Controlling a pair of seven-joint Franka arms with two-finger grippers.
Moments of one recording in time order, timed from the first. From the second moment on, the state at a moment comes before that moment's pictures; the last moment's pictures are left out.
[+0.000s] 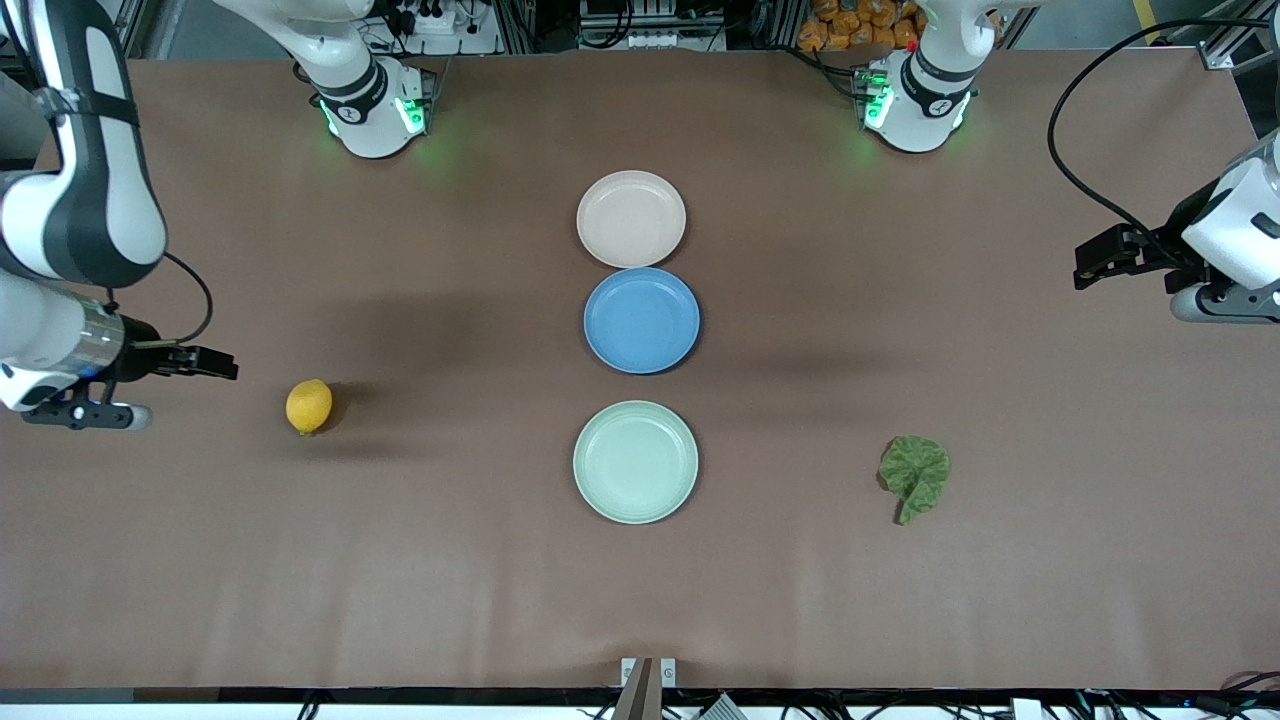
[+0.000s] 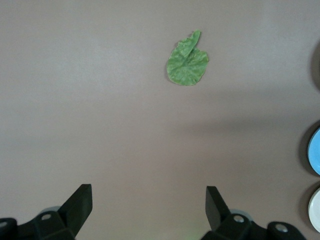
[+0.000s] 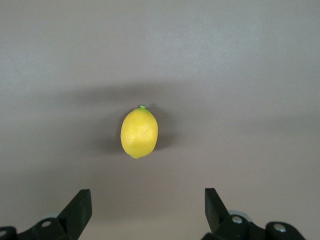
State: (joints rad) left arm 0.03 0.07 -0.10 -1.54 0.03 1.55 0.00; right arm -0.12 0.25 0.01 -1.81 0.01 1.93 -0.04
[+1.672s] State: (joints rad) left arm 0.02 0.34 -0.12 -1.66 0.03 1.93 0.00; right arm -0.09 0.37 0.01 -1.85 0.01 2.02 0.13
